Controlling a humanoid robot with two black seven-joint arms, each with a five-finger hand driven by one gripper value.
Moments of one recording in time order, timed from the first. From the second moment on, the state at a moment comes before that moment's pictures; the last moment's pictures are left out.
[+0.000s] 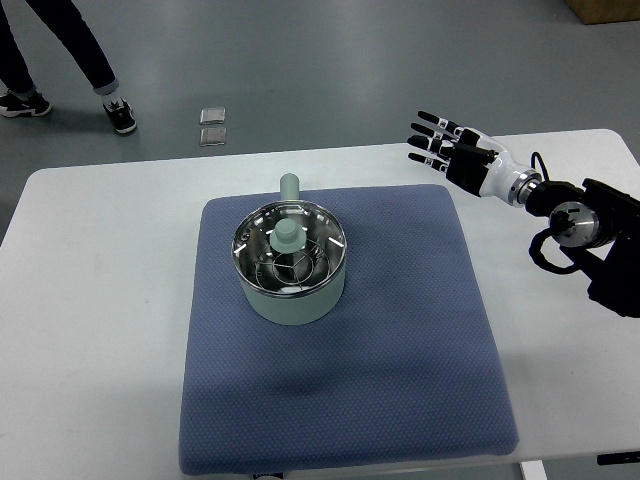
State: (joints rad) left arm 0.01 0.00 -0.08 -0.17 0.00 -0.02 0.09; right arm 0.86 -0.26 0.51 0.54 0.03 0.43 0.11
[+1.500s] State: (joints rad) left arm 0.03 0.00 -0.08 -0.15 0.00 -0.02 0.09; right arm 1.50 -0.08 -0.05 0.81 -1.54 0.37 0.52
